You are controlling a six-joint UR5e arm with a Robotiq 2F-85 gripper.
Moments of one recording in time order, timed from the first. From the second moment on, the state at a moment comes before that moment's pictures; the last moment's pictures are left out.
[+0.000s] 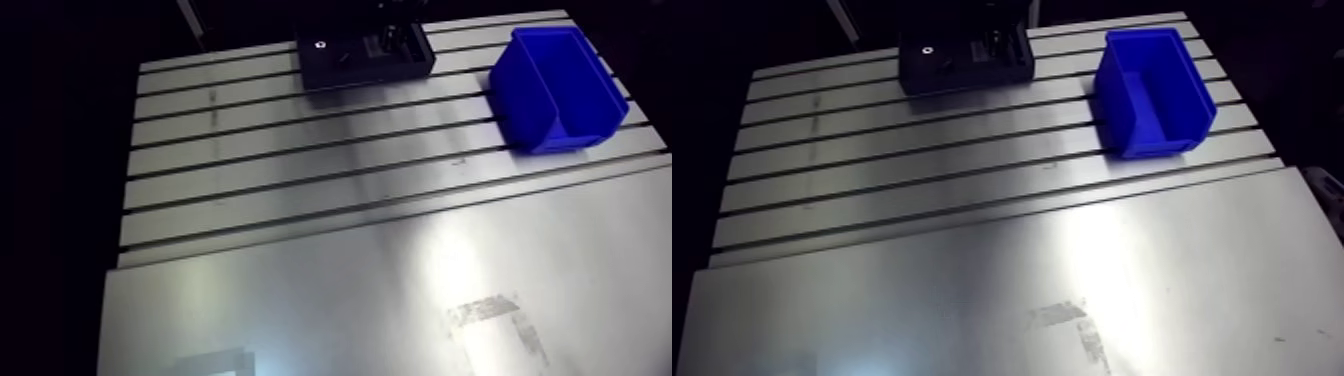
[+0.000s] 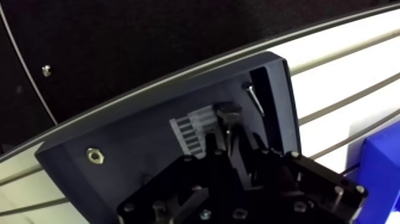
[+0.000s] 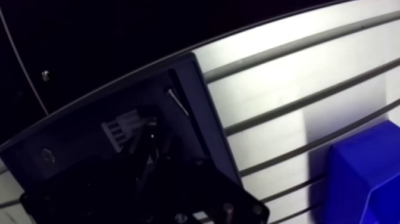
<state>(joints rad) -0.21 -0.87 1.44 -2.08 -1.61 -1.41</state>
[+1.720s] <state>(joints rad) -0.19 -1.02 1.47 -2.00 -1.61 -1.43</state>
